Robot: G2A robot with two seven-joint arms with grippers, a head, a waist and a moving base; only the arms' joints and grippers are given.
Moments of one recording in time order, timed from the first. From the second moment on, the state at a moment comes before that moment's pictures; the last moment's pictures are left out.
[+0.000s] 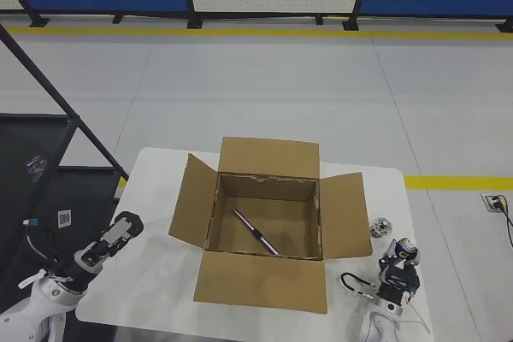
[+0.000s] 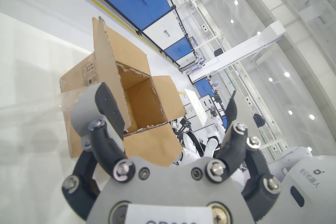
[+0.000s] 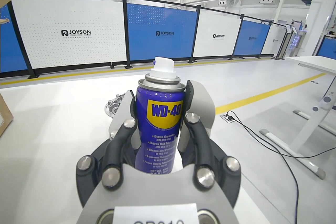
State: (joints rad) left arm 1.44 -1.13 -1.89 -1.83 -0.23 -0.43 -0.78; right arm -1.14 -1.50 1.52 -0.79 -1.18 0.31 -1.08
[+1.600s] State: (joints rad) left arm 1.44 -1.13 -1.89 -1.83 -0.23 -0.43 -0.78; right arm -1.35 -1.49 1.52 -1.22 -1.38 0.34 -0.75
